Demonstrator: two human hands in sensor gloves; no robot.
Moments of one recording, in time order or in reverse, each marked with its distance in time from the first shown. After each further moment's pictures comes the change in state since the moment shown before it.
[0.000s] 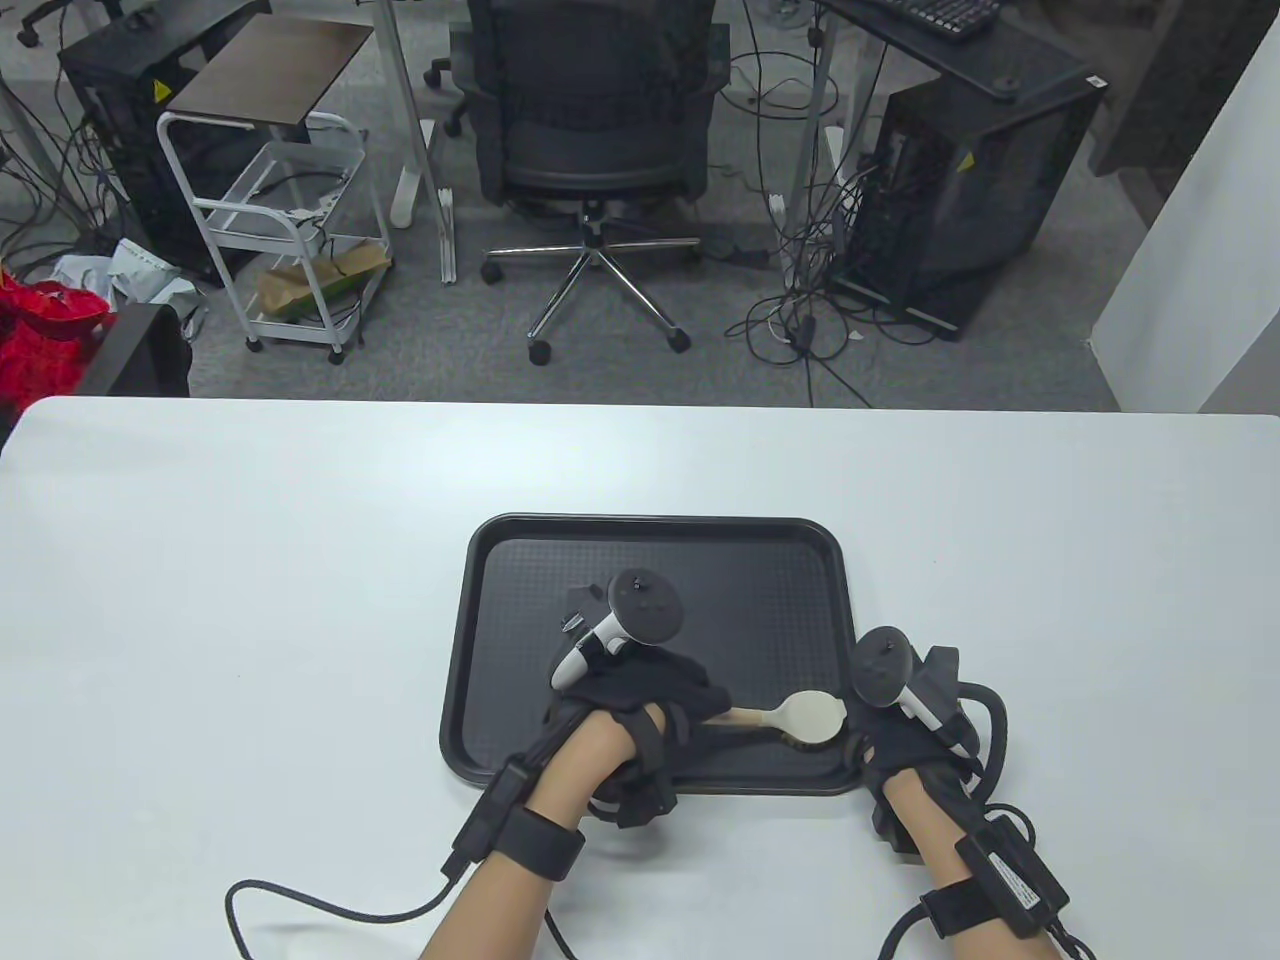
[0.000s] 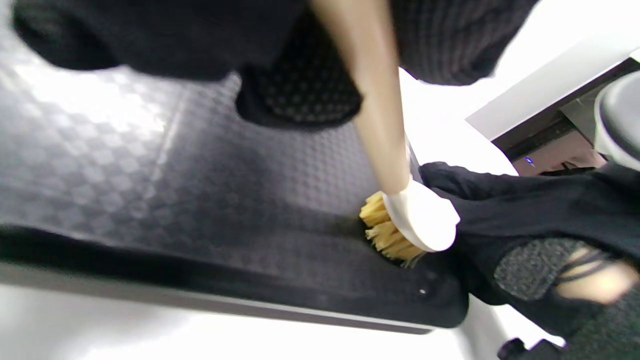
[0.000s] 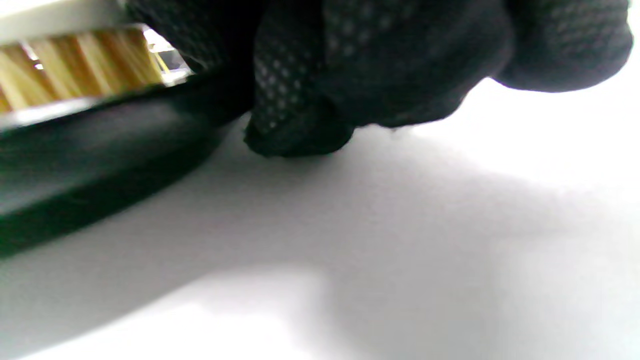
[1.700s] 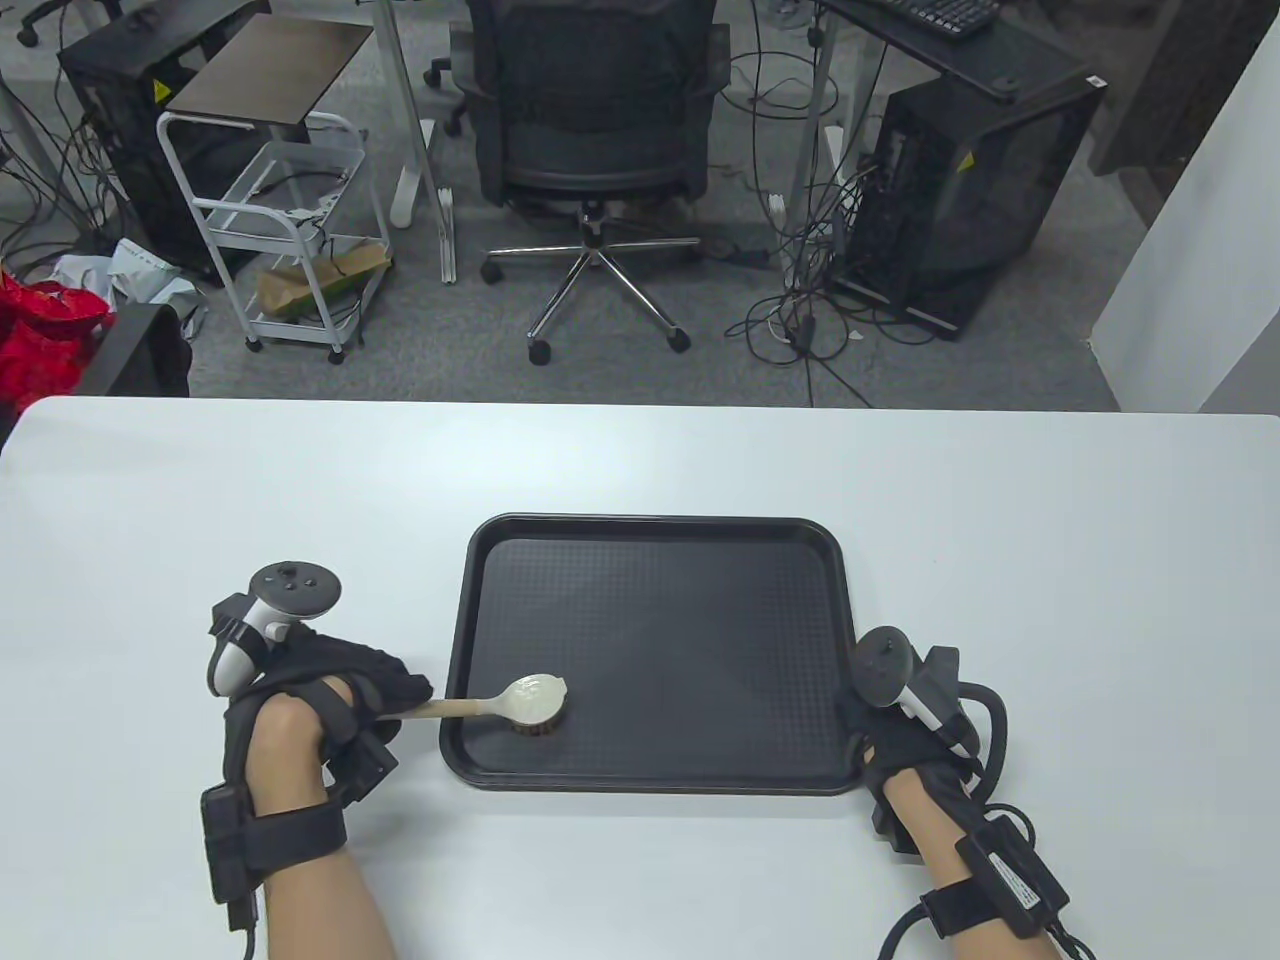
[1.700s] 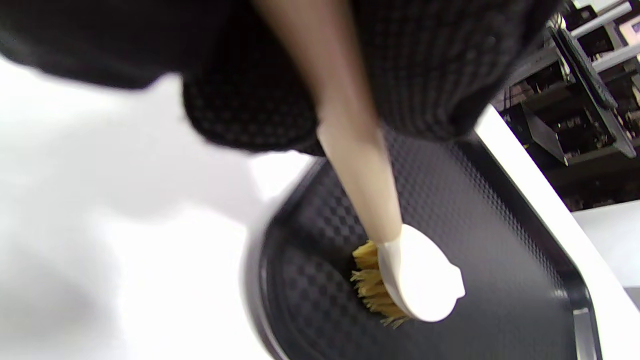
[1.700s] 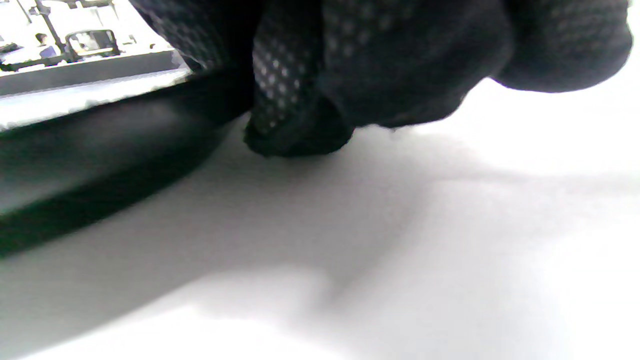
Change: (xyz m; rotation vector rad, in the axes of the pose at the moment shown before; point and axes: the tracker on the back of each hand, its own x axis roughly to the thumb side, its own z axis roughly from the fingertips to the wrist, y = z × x) left_hand -0.221 0.118 0.121 0.097 0.424 0.351; right_hand 0.000 0.000 0.000 0.000 0.000 0.000
